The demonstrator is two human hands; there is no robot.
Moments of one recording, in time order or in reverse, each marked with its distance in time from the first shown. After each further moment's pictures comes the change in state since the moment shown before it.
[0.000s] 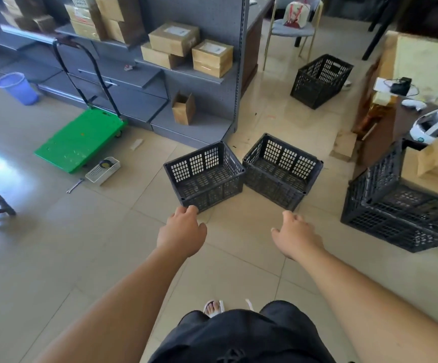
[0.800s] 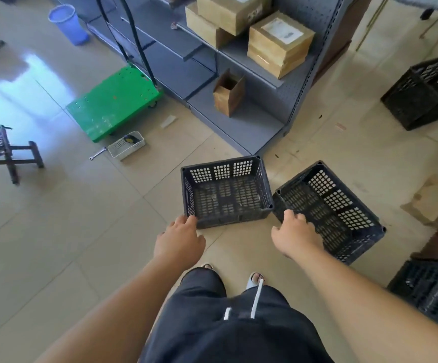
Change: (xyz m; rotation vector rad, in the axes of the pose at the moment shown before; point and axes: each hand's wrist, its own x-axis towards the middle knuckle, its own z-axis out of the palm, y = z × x) left_hand 0.346 0.068 -0.062 -0.017 -0.123 -0.329; right_hand 0.413 -0.146 -0.134 -0.203 -0.202 -0.220
